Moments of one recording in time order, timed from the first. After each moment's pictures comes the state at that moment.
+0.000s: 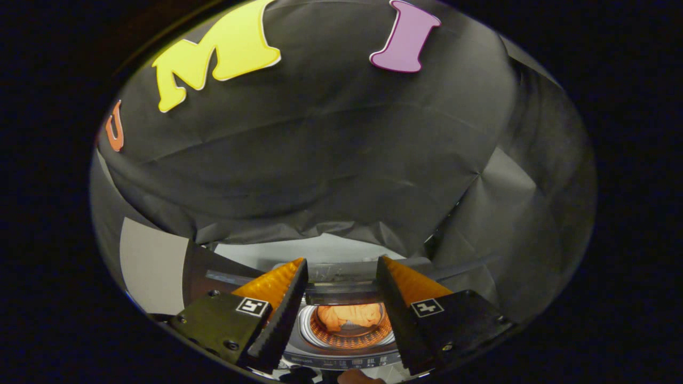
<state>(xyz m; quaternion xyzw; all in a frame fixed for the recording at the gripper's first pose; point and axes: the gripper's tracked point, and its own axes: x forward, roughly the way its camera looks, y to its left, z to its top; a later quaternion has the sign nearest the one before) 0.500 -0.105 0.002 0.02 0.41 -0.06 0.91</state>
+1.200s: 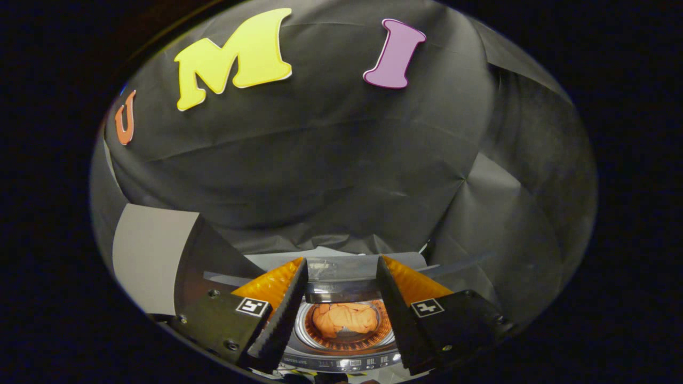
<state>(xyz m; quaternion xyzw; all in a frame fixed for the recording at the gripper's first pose) 0.449 -0.103 -0.004 0.01 0.35 -0.07 0.93</state>
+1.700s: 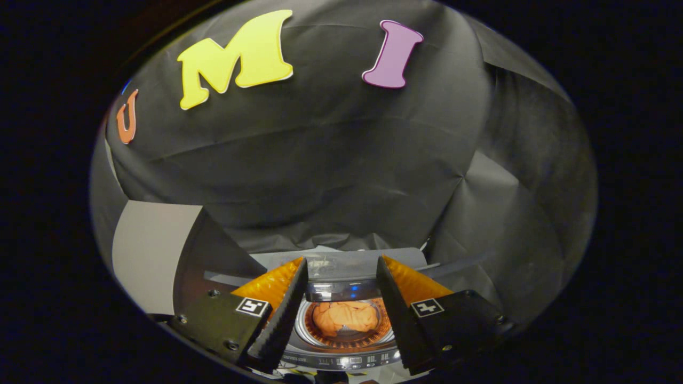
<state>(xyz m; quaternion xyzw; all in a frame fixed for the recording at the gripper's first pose) 0.431 -0.103 -0.009 0.01 0.35 -0.07 0.94</state>
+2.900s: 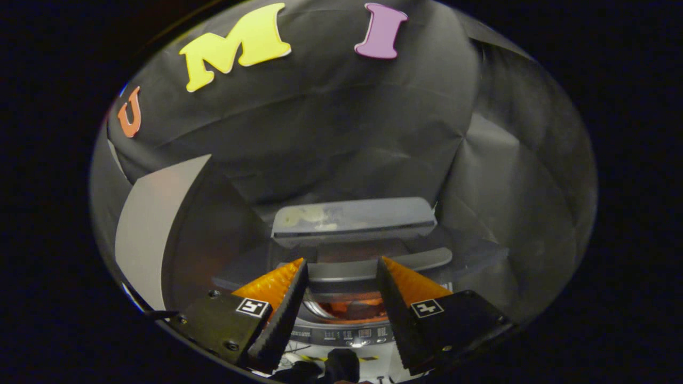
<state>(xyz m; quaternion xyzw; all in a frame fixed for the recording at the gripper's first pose) 0.347 -0.099 -0.083 0.06 0.42 -0.05 0.90</state>
